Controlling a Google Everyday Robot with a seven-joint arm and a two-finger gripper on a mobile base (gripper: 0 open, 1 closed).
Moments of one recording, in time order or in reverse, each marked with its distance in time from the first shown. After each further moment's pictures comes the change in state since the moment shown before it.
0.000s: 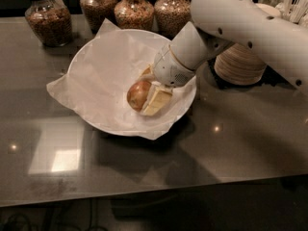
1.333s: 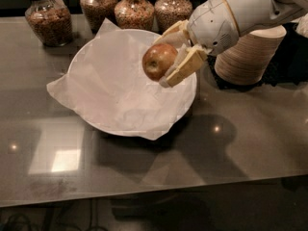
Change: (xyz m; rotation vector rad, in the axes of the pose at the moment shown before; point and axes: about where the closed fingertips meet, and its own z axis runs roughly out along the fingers) arm -0.038 0.000 -0.124 0.066 -0.354 -0.003
